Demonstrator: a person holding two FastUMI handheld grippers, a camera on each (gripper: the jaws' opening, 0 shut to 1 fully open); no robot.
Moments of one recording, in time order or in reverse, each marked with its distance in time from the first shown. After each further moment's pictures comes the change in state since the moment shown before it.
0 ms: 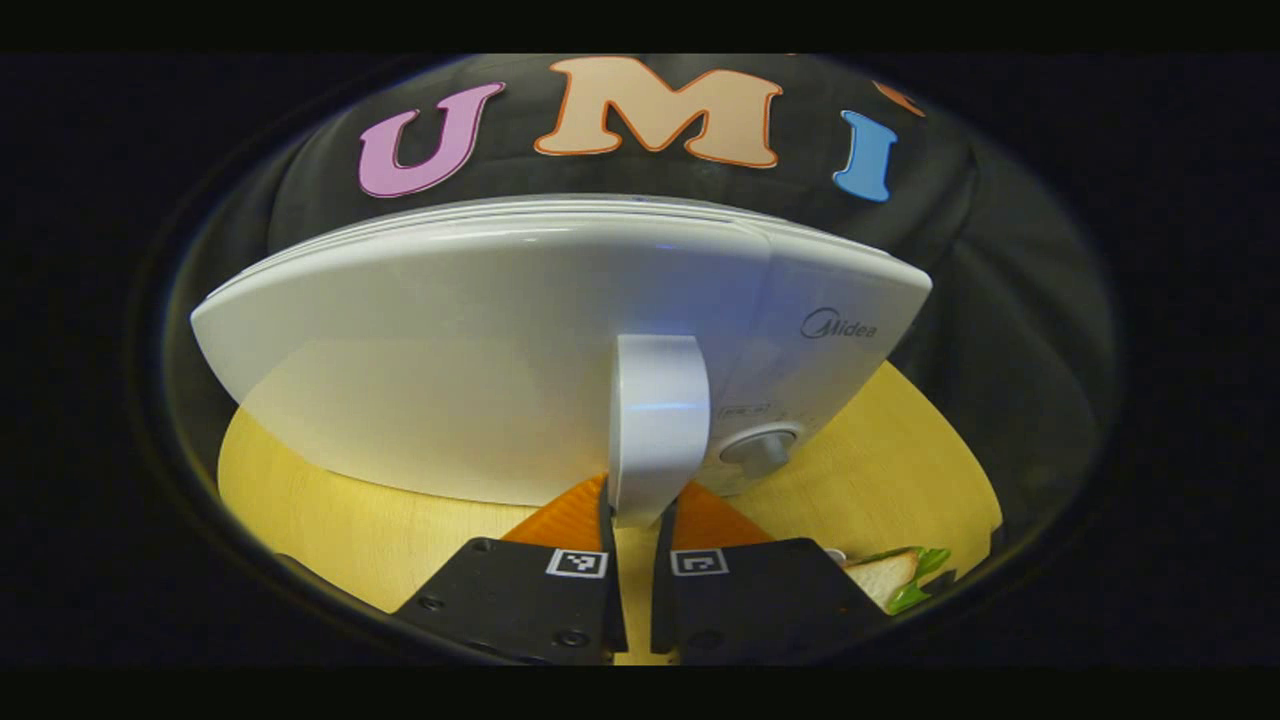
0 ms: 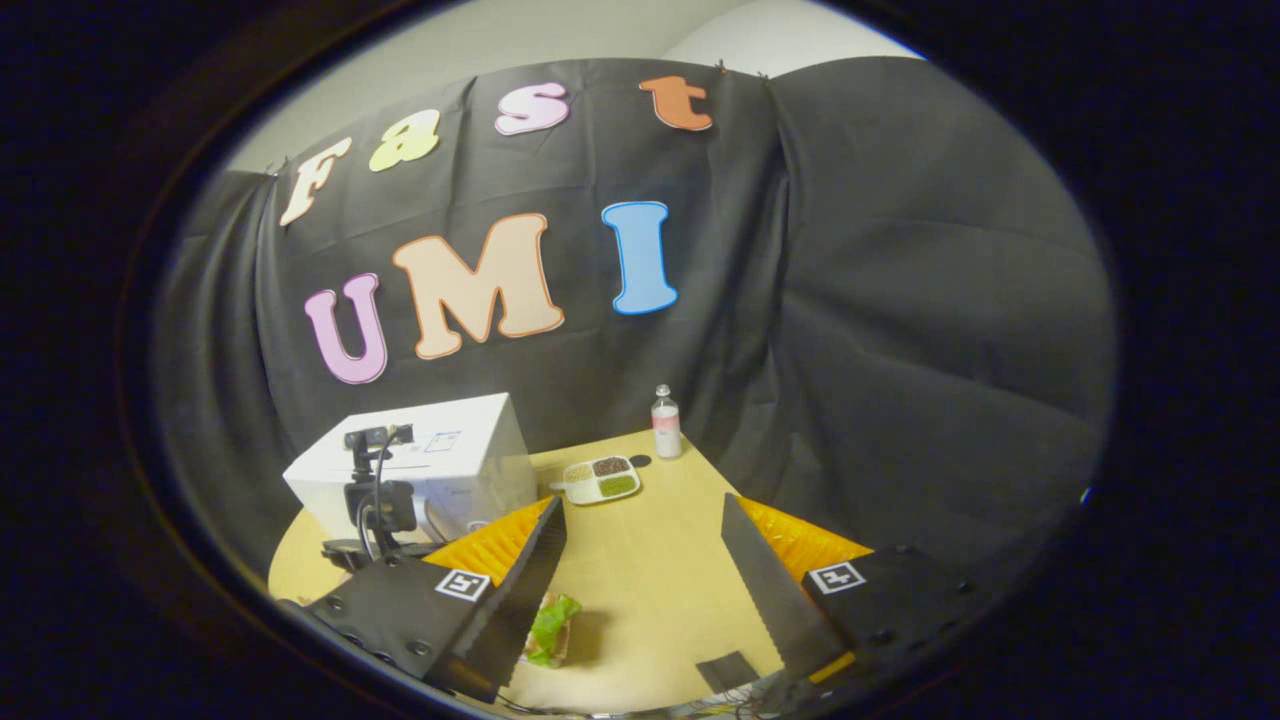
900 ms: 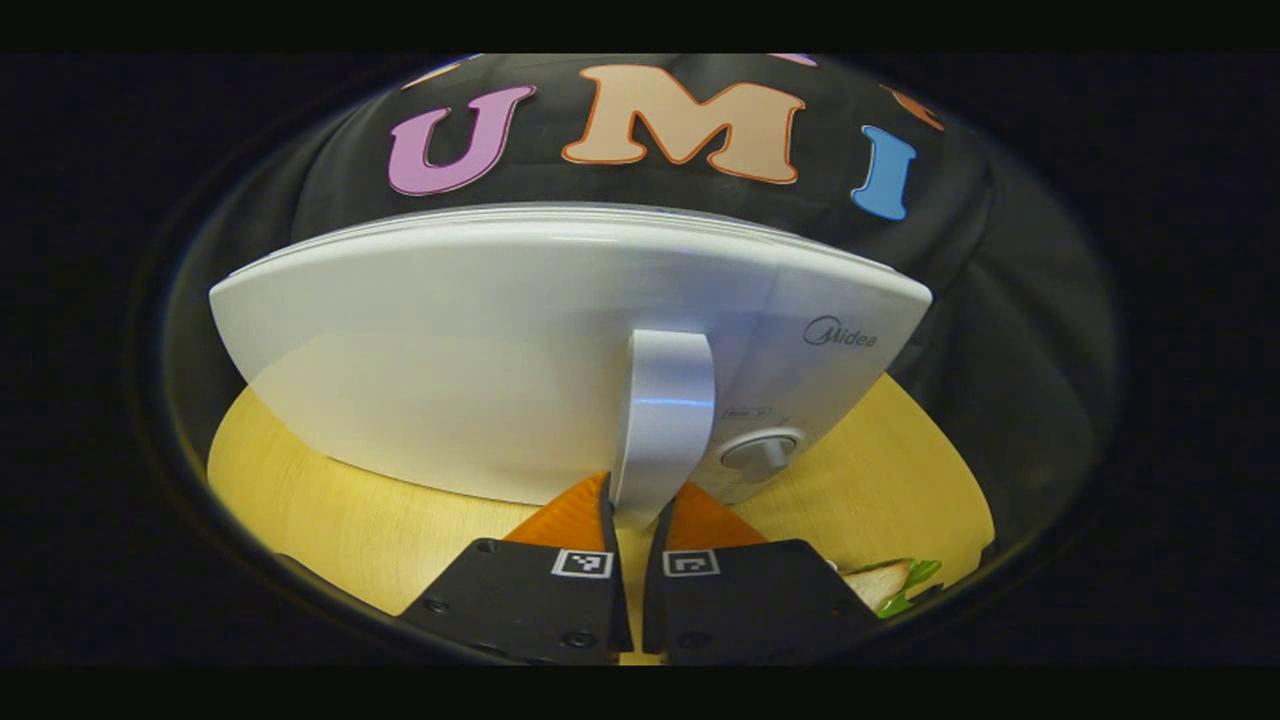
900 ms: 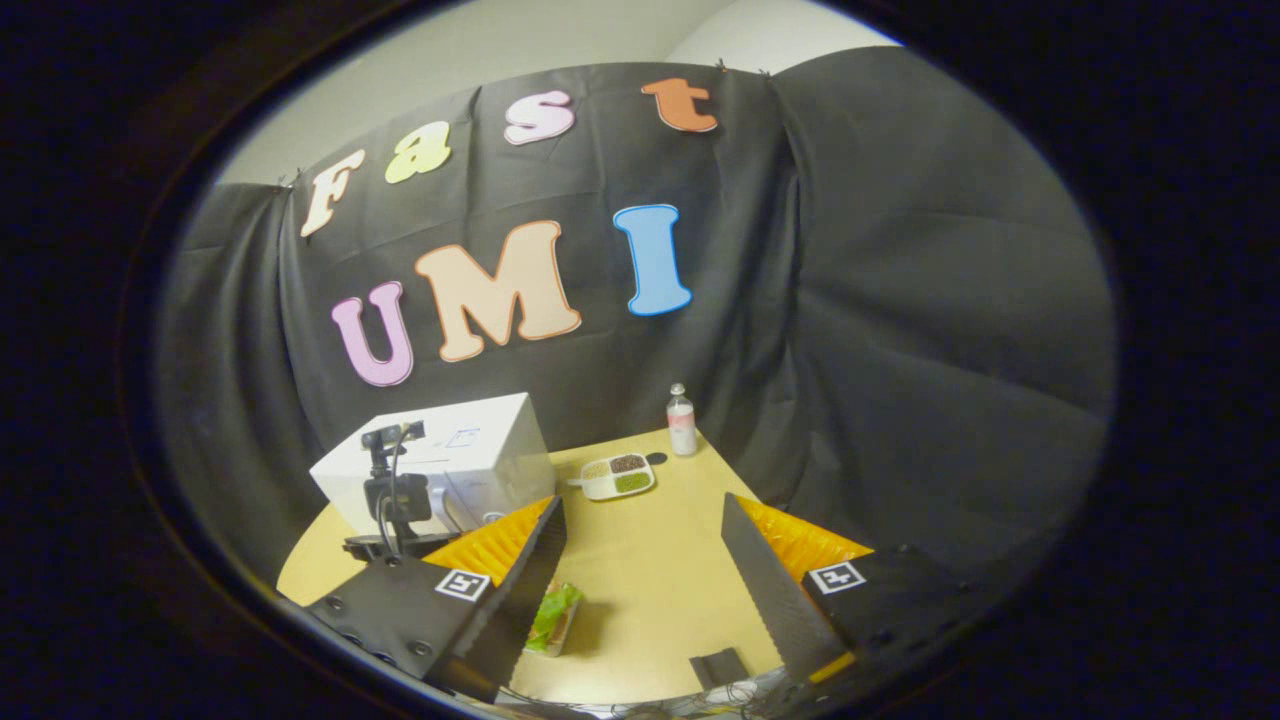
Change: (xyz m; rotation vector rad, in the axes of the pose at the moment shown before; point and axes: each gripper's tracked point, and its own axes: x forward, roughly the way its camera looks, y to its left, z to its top) left arm -0.004 0.001 0.002 -0.063 -0.065 0.032; right arm -0.020 -0.007 0.002 0.019 -0.008 0.095
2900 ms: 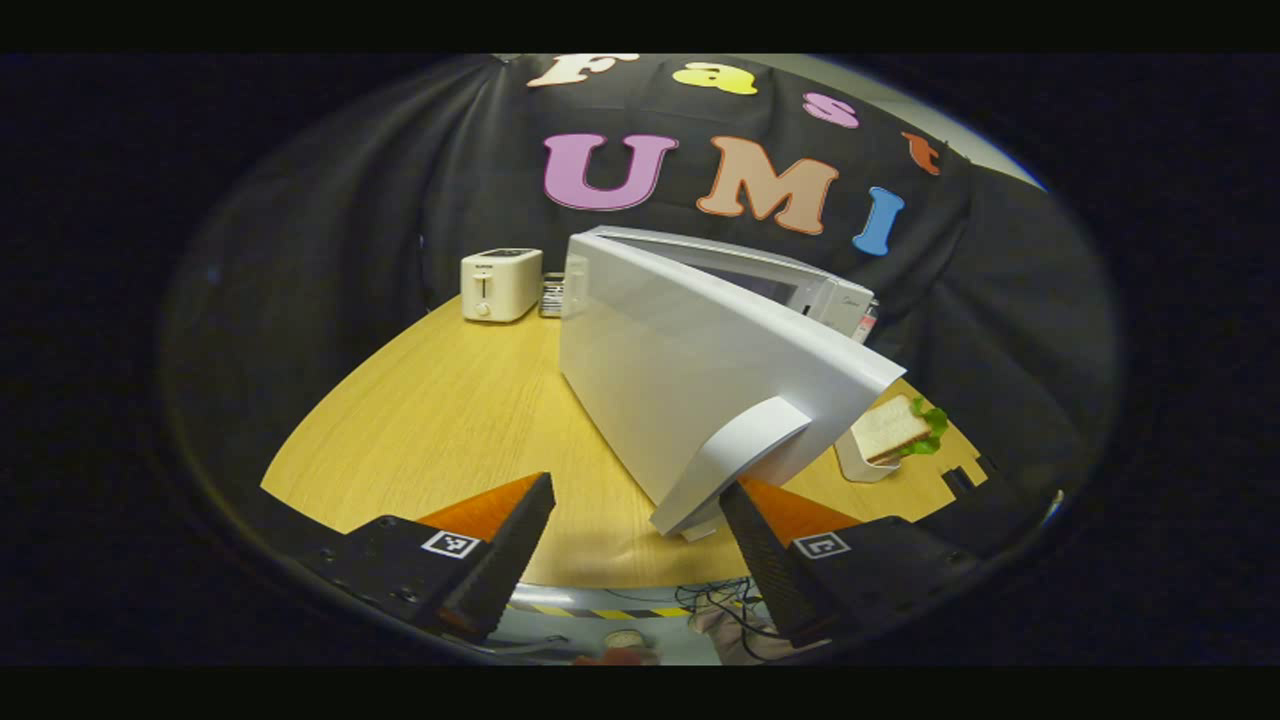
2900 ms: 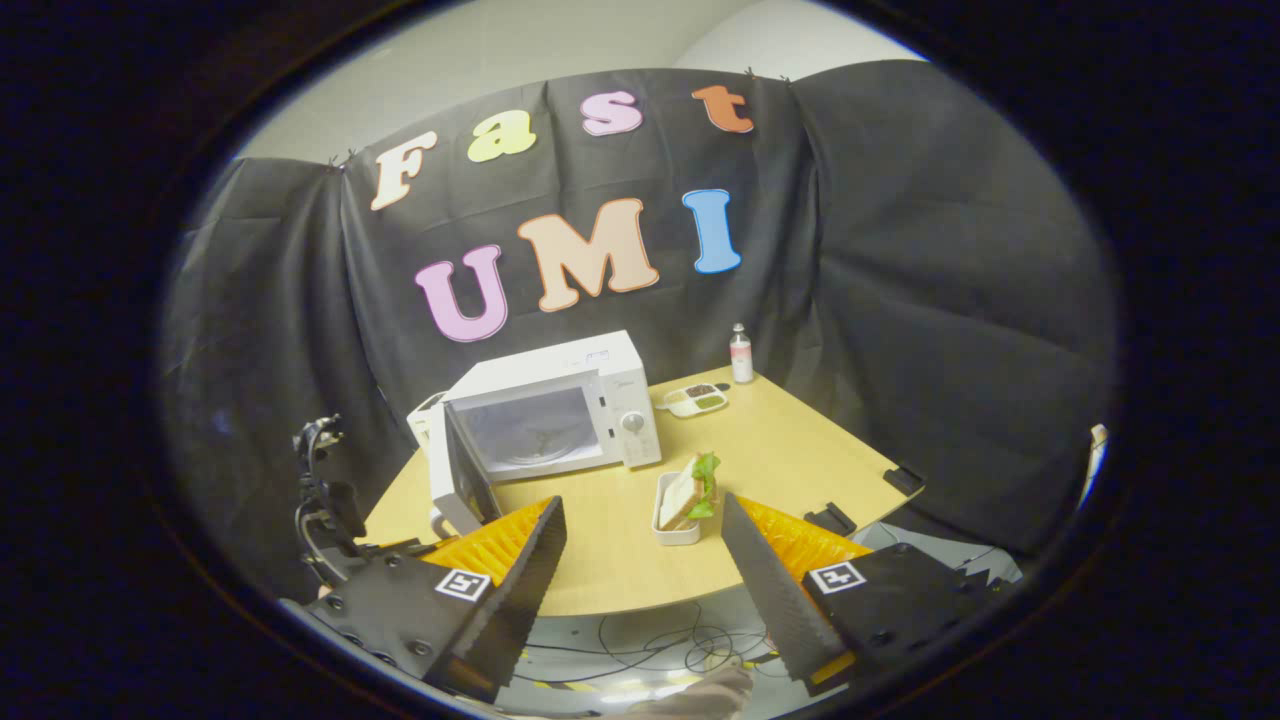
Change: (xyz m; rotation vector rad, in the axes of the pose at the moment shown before) left arm -0.277 0.229 -0.107 -0.044 -0.066 -0.007; right arm -0.201 0.171 -0.115 0.016 0.074 0.028
